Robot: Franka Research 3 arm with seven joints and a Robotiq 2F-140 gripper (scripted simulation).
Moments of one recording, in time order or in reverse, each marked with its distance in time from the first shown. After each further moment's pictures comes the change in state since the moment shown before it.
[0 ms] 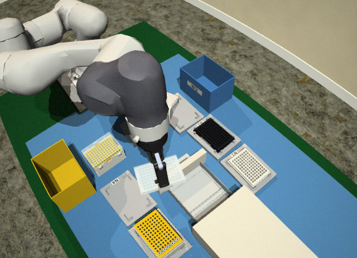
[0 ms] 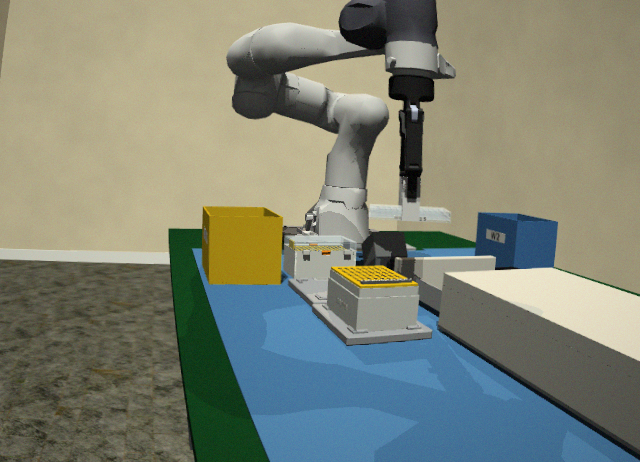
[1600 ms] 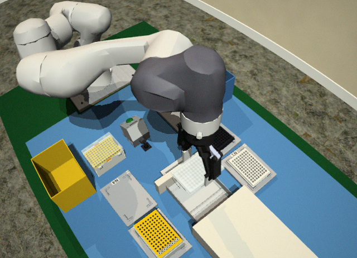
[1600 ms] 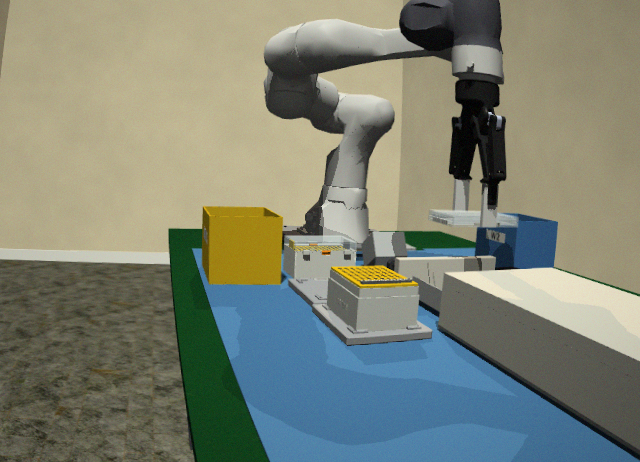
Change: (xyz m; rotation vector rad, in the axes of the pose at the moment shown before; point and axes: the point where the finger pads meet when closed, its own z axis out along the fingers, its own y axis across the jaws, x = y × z) arm 0.106 0.024 0.001 0.006 -0.006 -0.352
